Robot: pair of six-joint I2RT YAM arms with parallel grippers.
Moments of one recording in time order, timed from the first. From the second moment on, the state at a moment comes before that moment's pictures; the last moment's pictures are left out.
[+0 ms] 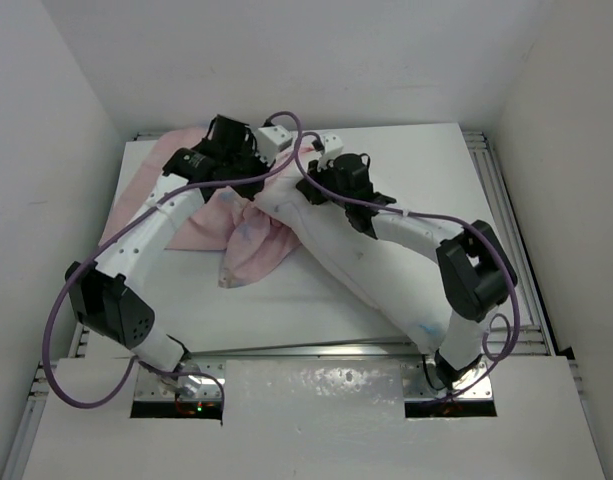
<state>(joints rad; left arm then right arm) -0.40 1.55 1.60 -0.84 0.13 0.32 0.57 1.79 1.16 0.33 -0.10 0.20</state>
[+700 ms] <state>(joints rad) -0.43 1.77 1.75 -0.88 0.41 0.24 0.55 1.76 1.03 0.59 0.07 0.37</state>
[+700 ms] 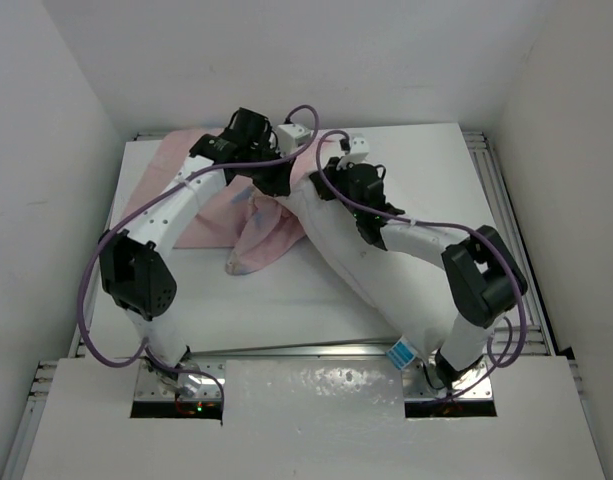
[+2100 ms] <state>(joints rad) -0.46 1.96 1.93 -0.67 0.04 0.13 0.57 1.35 0.90 0.10 -0.22 -0.01</state>
